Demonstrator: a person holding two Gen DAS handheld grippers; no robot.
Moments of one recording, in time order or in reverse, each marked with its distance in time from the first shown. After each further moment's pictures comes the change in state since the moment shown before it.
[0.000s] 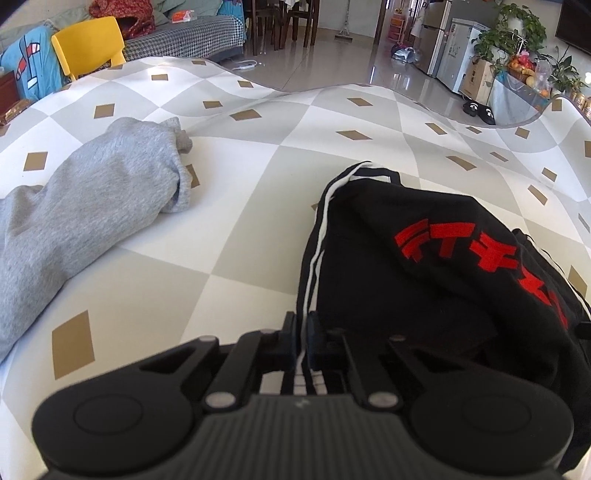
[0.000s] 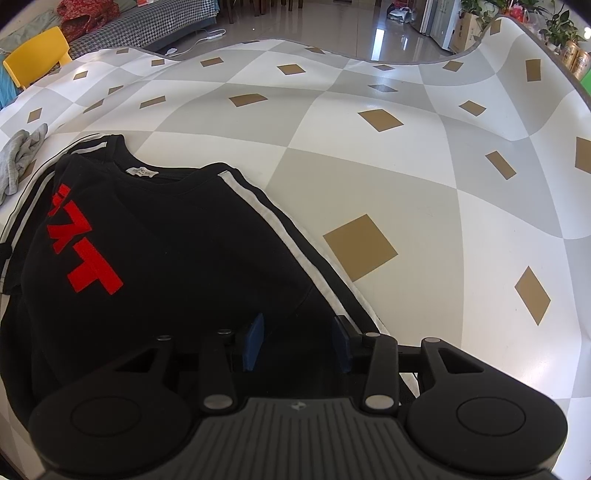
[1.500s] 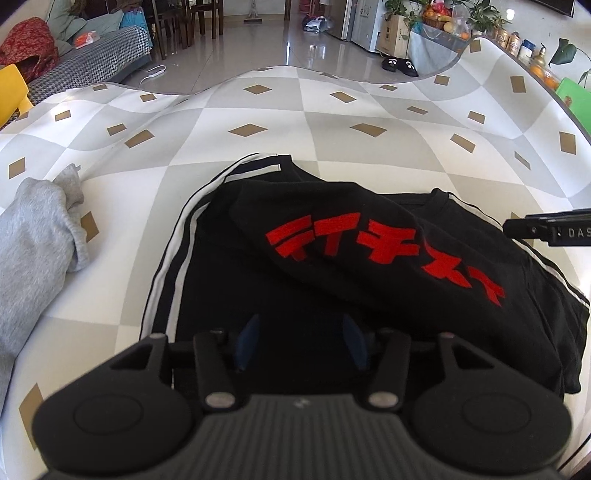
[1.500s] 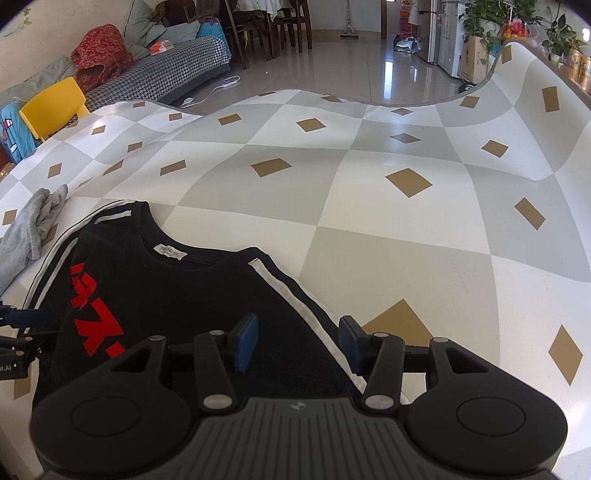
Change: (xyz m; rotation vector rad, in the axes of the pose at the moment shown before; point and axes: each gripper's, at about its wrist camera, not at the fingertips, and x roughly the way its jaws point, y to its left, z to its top) left arm 0.009 -0.057 0.014 0.232 0.099 -0.178; right arm 0.005 0.009 0.039 0.051 -0.143 0.087
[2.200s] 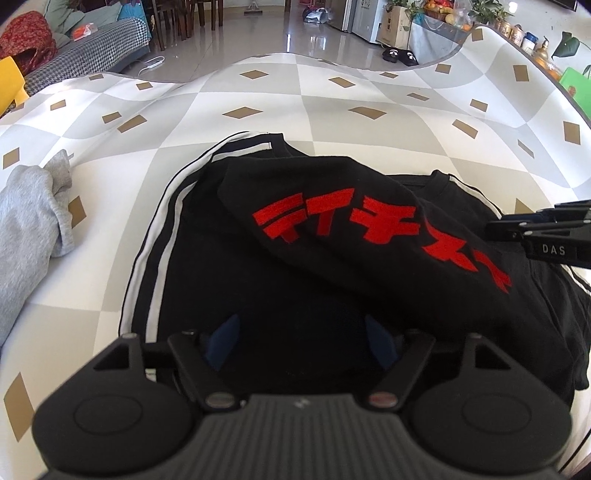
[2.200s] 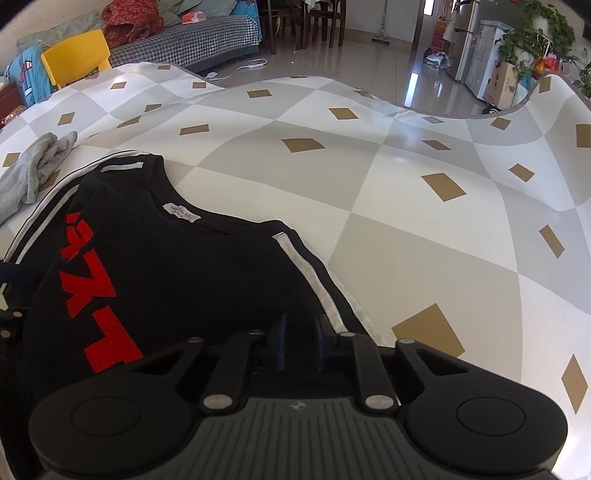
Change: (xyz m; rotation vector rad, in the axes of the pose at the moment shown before) left arm 0.012 -0.006 -0.006 0.003 0.024 0.004; right arm 0.023 0.029 -0.013 -0.169 0.012 -0.031
